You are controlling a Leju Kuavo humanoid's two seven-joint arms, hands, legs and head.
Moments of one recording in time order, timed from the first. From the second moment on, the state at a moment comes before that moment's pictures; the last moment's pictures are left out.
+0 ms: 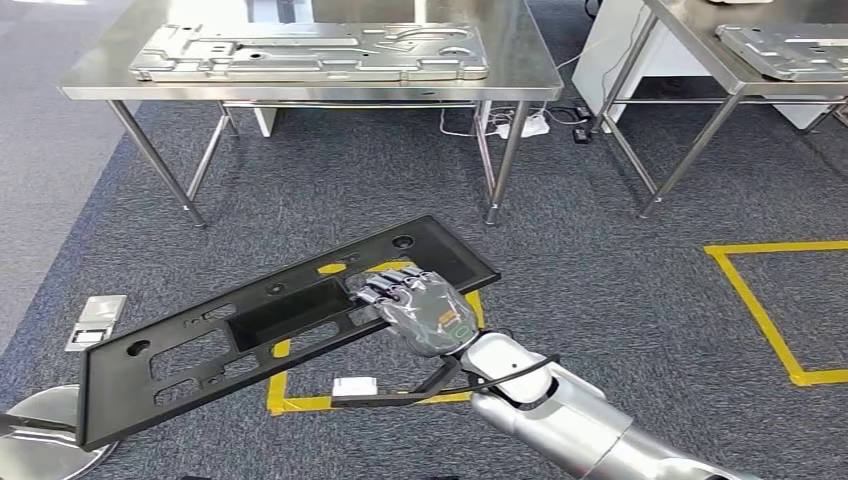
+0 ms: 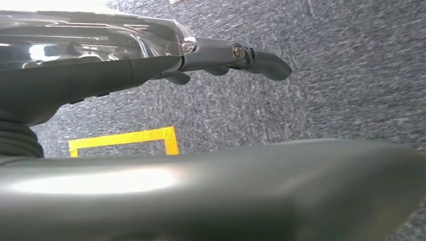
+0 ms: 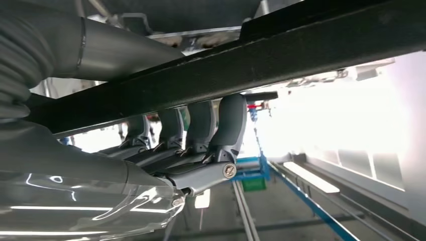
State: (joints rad) left arm -0.09 -0.08 1.07 -0.22 -1.27 0.18 -0.19; right arm -0.43 -0.08 0.79 -1.29 1.13 -0.49 -0.15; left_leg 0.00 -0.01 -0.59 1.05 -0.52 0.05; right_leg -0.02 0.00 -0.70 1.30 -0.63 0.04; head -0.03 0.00
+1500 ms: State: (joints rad) left arm -0.09 -0.08 1.07 -0.21 -1.27 0.17 -0.19; right arm -0.44 -0.09 0.72 -1.36 1.02 -0.38 -0.14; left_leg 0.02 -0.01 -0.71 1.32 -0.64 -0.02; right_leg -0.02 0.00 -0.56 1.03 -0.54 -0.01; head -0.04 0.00
